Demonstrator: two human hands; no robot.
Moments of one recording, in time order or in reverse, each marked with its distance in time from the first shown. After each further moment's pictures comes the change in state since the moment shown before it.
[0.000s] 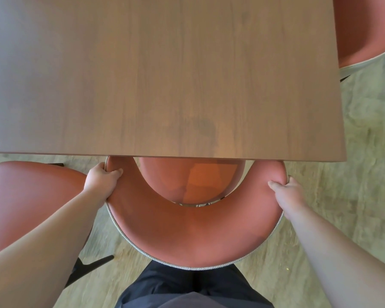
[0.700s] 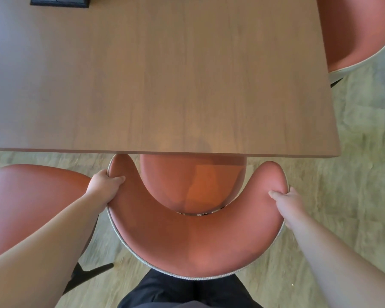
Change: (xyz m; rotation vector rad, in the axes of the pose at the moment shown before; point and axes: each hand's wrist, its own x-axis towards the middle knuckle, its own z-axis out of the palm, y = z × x) left_hand -0.020 -0.019 -0.010 0.001 -0.046 0.005; right_hand -0.029 0.032 -0.001 0.044 0.002 0.019
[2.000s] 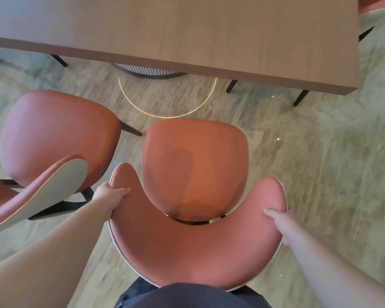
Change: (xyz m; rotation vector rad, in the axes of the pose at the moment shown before) left_hand -0.178 -0.263 0.009 -0.179 -0.065 -0.335; right_hand -0.159 0.234 -0.008 -0.016 -0.091 0.232
